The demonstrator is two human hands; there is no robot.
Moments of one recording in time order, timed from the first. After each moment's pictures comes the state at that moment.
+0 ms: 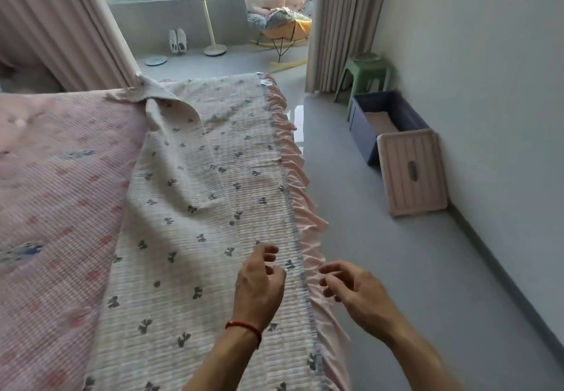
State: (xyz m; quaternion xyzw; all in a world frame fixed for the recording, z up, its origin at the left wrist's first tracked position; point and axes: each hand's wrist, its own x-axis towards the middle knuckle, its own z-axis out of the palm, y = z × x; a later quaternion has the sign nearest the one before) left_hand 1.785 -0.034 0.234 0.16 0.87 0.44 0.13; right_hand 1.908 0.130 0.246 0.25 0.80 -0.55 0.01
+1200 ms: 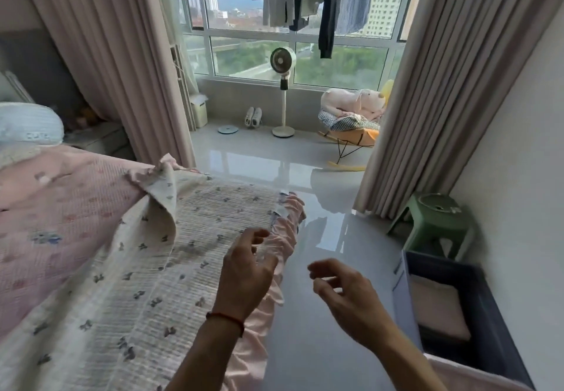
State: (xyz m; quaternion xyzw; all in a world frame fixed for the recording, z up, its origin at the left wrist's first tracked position) left_hand 1.277 0.498 0.374 0.07 0.86 0.50 -0.09; right_hand 1.338 0.692 0.362 0.00 0.88 -0.48 -0.02
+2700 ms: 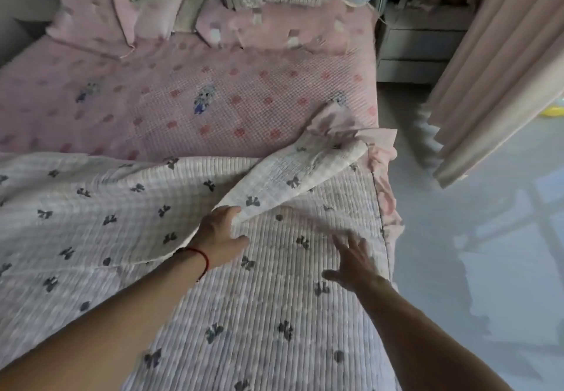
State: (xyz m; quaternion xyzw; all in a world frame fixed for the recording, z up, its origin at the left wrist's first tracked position) left_hand 0.525 0.291 0.059 -0.61 0.73 0.30 0.04; right_hand 0.256 0.396 -0.041 -0.54 0.77 0.04 0.34
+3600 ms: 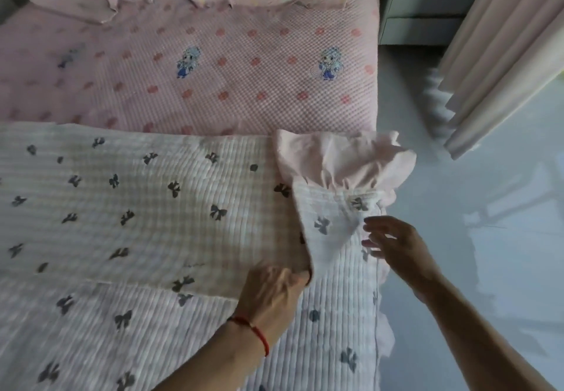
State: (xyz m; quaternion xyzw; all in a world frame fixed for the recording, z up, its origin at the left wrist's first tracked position) left_hand 0.412 0.449 -0.002 -0.35 0.93 0.12 0.04; right_hand 0.159 0.475 -0.051 -0.36 0.72 -0.34 0.48
